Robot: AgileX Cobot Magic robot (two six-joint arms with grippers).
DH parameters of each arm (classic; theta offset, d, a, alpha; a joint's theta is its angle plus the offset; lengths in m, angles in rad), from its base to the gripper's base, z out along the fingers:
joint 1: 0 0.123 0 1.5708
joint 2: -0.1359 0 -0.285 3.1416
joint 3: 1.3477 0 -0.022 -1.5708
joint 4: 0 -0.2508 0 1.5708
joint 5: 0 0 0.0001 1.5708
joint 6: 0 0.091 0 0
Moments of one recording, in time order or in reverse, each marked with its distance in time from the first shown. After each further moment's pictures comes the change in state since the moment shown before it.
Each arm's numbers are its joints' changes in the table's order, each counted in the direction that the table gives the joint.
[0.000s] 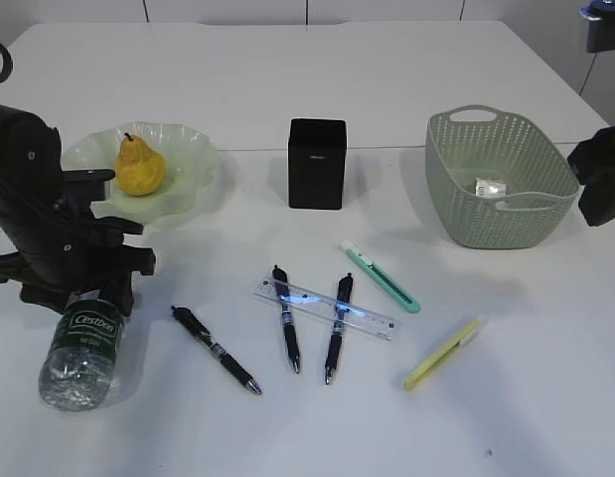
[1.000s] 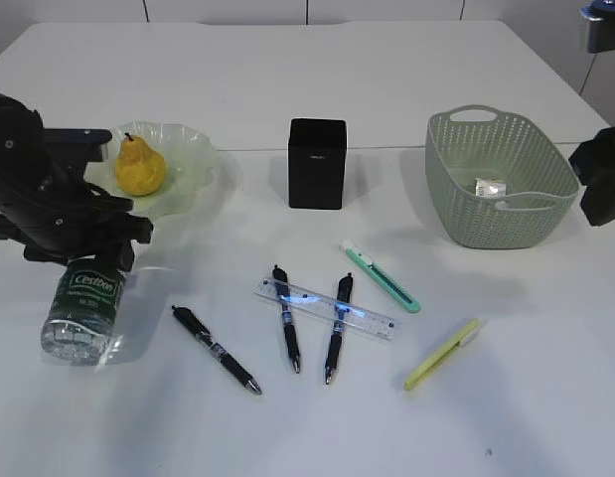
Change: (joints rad) left arm 0.000 0.052 0.006 -0.107 -0.121 0.000; right arm 0.000 0.000 0.000 0.008 0.000 0.000
